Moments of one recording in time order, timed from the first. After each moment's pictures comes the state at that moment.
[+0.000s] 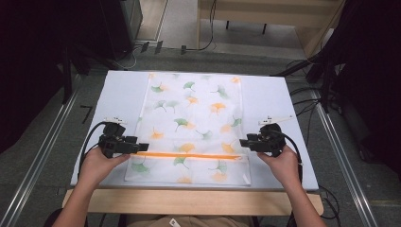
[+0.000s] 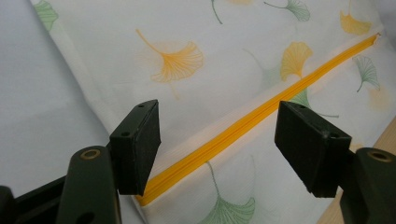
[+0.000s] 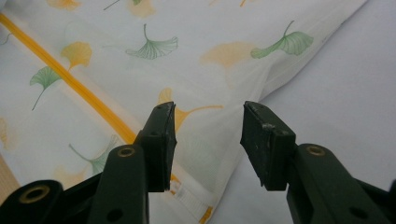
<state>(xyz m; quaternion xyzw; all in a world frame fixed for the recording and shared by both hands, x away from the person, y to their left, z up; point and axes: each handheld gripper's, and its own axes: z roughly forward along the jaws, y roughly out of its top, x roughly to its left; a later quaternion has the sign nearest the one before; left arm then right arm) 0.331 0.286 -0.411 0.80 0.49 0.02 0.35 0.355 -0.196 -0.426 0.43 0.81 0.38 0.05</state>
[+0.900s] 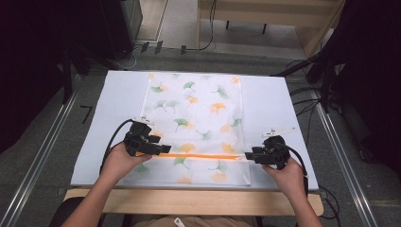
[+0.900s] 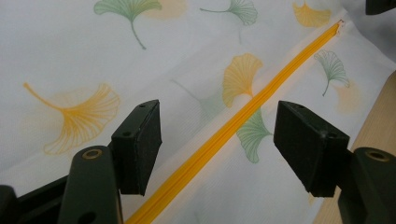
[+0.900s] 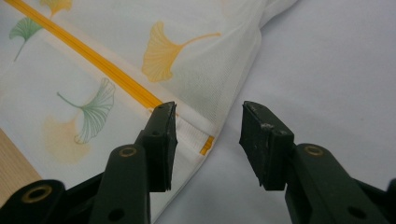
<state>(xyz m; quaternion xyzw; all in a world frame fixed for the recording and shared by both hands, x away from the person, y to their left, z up) 0.344 0.221 -0.414 0.84 0.42 0.00 0.34 0.329 -0.208 -0.447 0.46 0.82 0.34 0.04</state>
